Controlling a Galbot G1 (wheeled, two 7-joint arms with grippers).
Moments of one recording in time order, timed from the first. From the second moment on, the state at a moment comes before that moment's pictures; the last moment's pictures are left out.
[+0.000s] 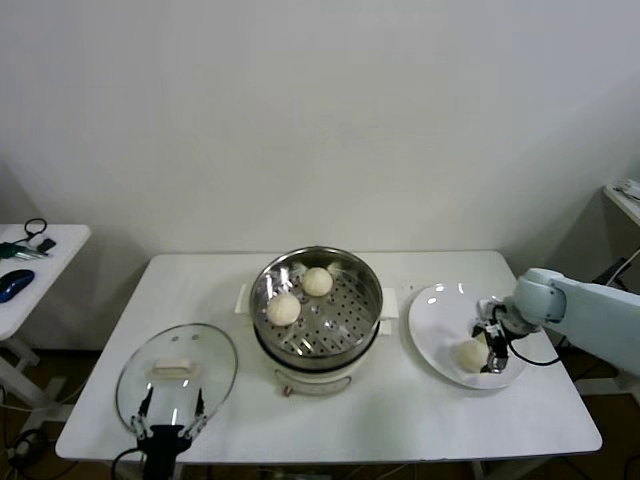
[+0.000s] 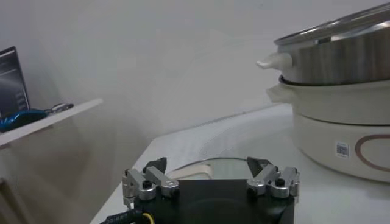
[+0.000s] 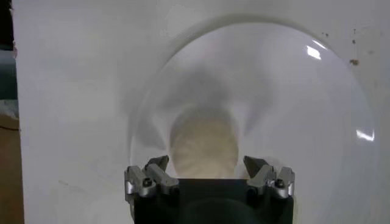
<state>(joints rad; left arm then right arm) 1.76 -1.54 -0.66 -1.93 0.18 -0.12 -0.09 0.24 0.59 -1.33 1.31 0.26 -0.33 -0.83</state>
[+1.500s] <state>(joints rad) 1.78 -1.55 -0.68 -1.97 0.18 -0.12 -0.10 0.85 1.05 -1.48 1.56 0.12 0.16 -0.94</state>
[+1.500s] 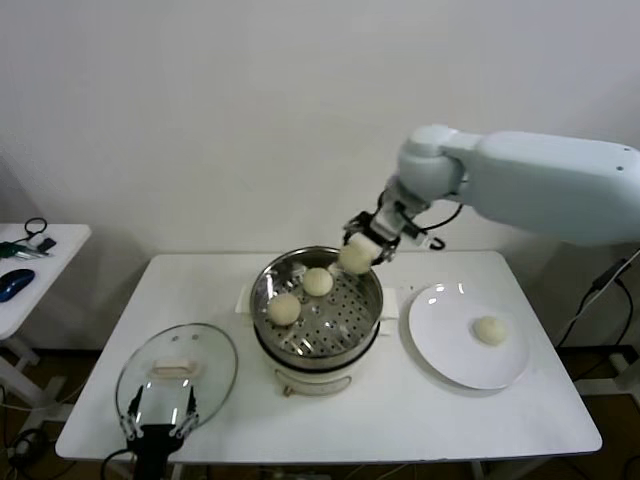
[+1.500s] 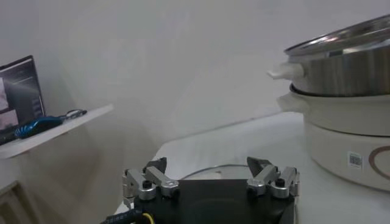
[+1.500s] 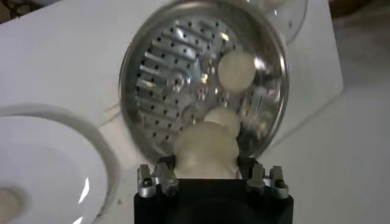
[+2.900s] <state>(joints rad) 1.81 -1.56 -0.69 -2.00 0.18 -0.13 -0.11 0.72 1.16 -1.50 1.51 0.02 0.29 -0.91</state>
